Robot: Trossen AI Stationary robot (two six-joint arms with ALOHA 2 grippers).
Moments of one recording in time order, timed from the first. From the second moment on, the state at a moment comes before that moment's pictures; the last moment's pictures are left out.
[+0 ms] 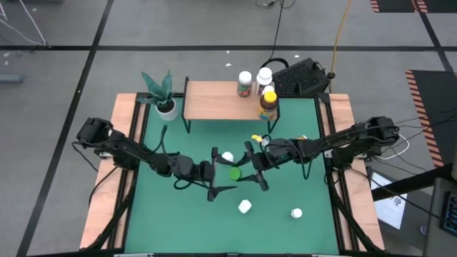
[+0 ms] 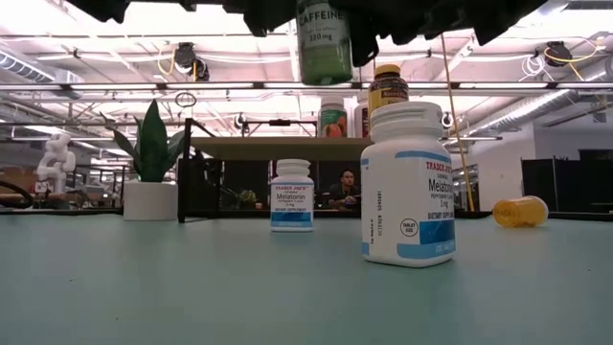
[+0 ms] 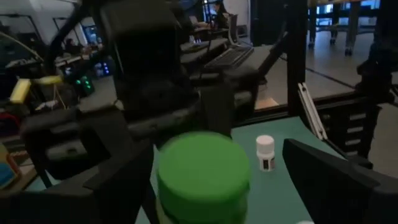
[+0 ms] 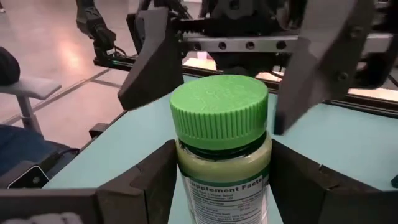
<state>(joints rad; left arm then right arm) -0.31 1.57 0.81 0.74 -0.21 0.17 0.13 1.46 0.78 0.42 -0.21 -0.06</state>
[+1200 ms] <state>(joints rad) -0.05 1.44 0.83 0.62 -0.21 0.20 0.13 1.05 0.78 0.07 0.05 -0.03</state>
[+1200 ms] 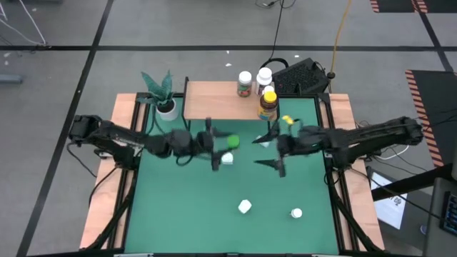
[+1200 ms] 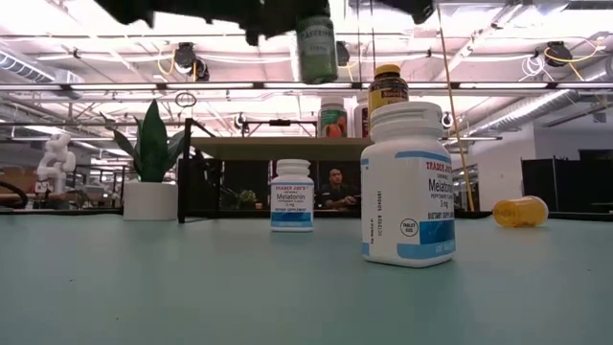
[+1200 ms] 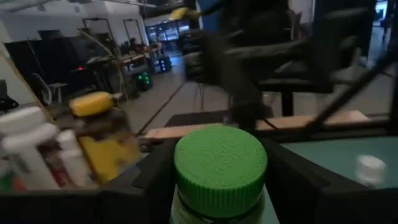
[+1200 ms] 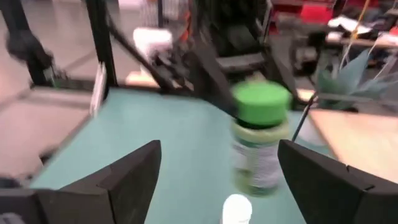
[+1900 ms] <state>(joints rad) 0.41 1.81 1.22 0.43 0.10 0.11 0.13 0.84 0.59 0.20 0.05 0.02</state>
